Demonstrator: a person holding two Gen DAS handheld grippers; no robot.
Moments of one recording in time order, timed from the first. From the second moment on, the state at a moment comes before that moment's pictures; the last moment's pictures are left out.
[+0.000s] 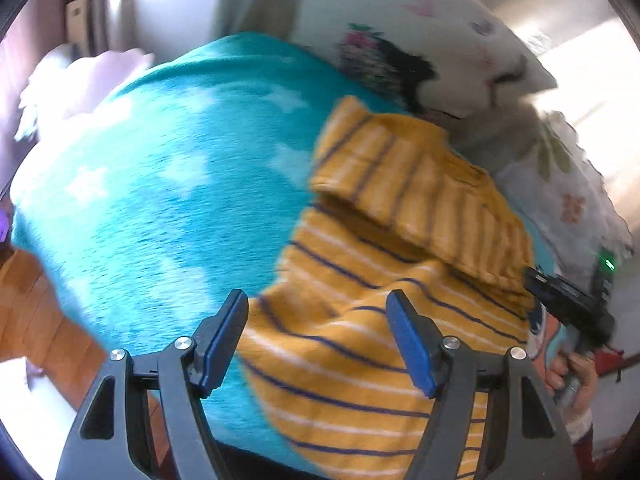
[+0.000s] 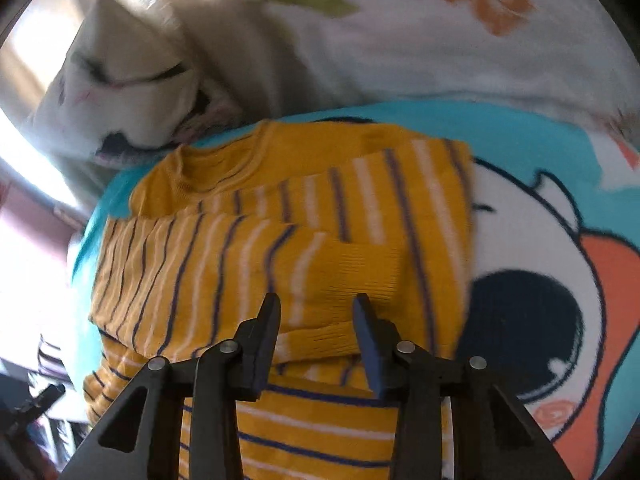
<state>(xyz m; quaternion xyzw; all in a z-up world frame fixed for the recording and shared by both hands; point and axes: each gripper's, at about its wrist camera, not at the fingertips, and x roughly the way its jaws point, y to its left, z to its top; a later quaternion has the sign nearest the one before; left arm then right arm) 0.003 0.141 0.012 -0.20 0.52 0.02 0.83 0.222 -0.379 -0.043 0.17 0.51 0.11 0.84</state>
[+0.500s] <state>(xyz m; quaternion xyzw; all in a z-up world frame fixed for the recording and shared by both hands) 0.015 0.128 -0.057 -0.25 0.58 -0.20 0.75 0.037 -0.441 -0.086 0.38 0.54 0.10 0.75</state>
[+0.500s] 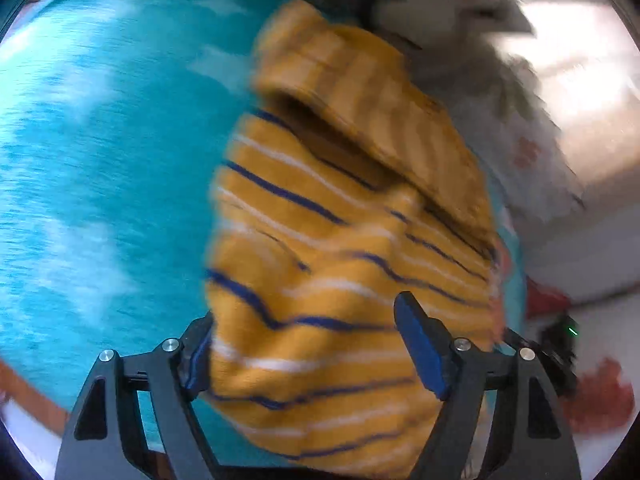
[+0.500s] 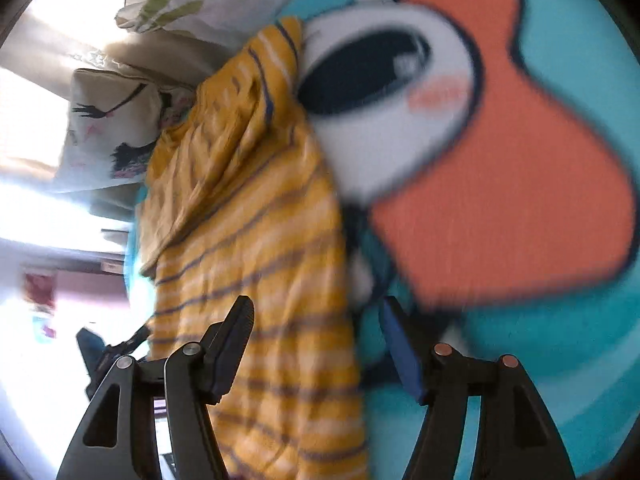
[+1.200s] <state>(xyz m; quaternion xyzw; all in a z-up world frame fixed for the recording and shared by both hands) -0.004 0.151 0.008 -0.18 0.58 -0.33 0.72 -0.062 -0.327 -0.070 0.47 0.50 0.24 0.69</state>
